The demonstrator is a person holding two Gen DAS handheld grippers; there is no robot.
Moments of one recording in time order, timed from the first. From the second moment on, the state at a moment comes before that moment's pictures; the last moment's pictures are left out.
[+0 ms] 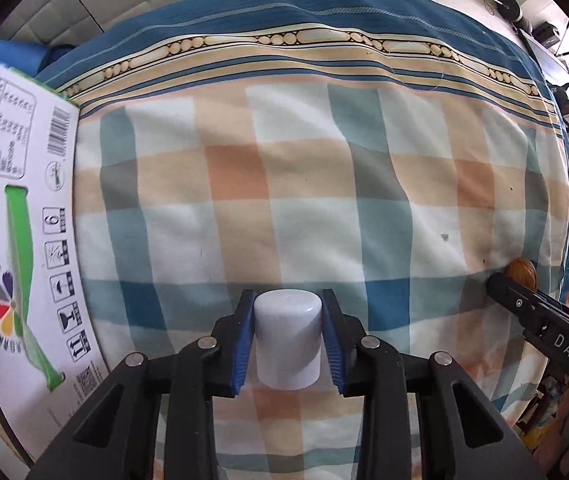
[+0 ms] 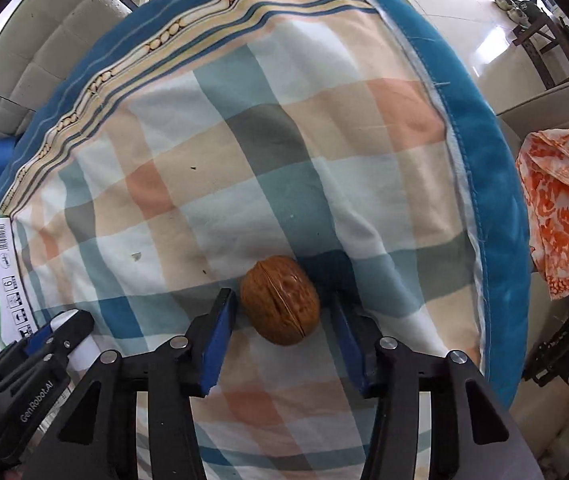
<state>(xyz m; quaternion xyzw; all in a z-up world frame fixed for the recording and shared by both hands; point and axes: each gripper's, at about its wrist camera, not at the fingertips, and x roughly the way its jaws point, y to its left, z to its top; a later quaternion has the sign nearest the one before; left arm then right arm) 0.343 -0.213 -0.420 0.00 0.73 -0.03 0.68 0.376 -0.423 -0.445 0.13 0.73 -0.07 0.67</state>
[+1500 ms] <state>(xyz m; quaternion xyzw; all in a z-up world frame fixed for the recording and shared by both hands) 0.279 -0.072 -0.227 -0.07 0.62 -0.08 0.78 0.295 -0.235 -0.250 0.07 0.66 0.10 0.74</state>
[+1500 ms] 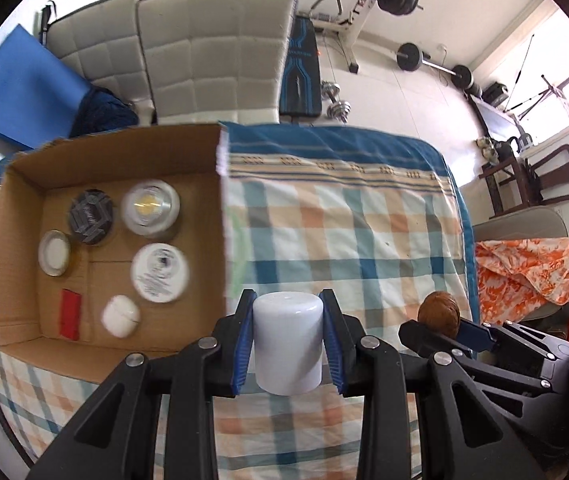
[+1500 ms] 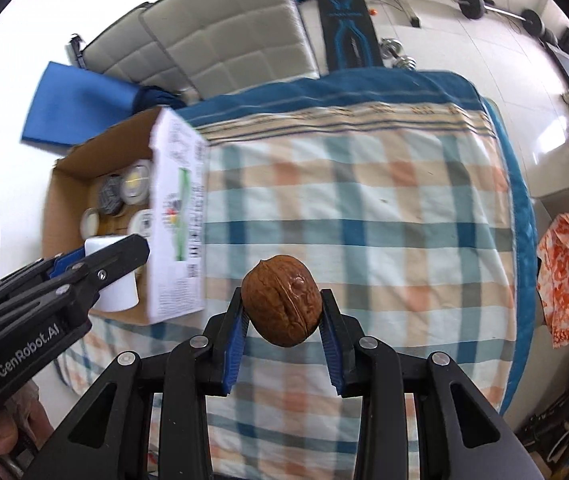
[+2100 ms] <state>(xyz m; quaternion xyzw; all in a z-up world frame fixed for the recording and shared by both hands) 0.298 0.113 -0.283 -0.08 0.65 -0.04 0.76 0.297 -0.034 -0.306 0.07 0.70 0.11 0.70</state>
